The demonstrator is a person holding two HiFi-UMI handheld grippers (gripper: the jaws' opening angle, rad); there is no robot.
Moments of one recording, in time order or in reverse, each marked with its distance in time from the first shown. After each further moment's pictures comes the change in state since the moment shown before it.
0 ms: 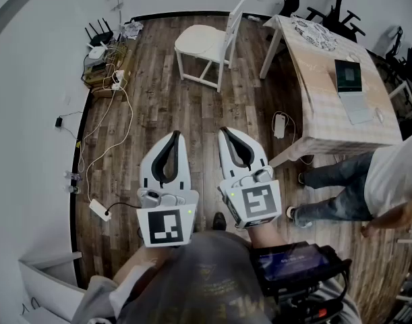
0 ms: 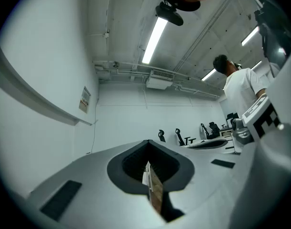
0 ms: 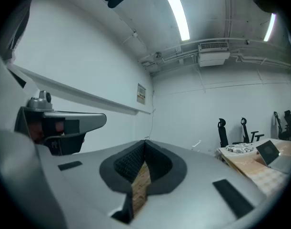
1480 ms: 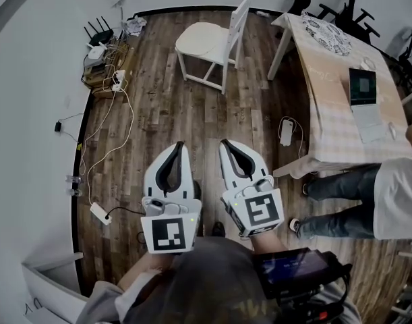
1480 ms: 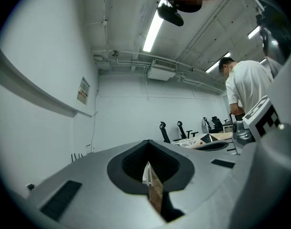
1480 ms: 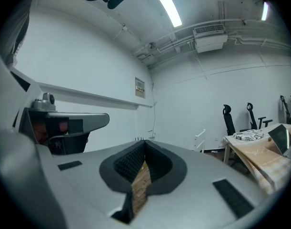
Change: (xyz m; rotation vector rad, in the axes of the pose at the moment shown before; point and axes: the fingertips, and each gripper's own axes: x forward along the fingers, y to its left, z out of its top) left arm 0.097 -0.021 -0.049 -0.015 0.092 0.030; right arm 0.060 -0.072 -0.054 0.085 0.042 0.107
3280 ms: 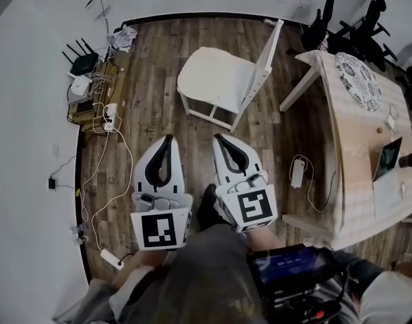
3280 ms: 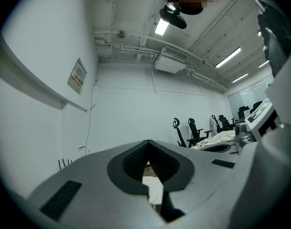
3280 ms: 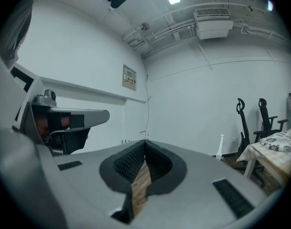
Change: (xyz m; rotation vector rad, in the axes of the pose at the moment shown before) left arm 0.390 0.220 -0.031 -0.007 0.016 -0.021; right arm 0.417 -0.148 0.019 -0.008 0.026 -0.034
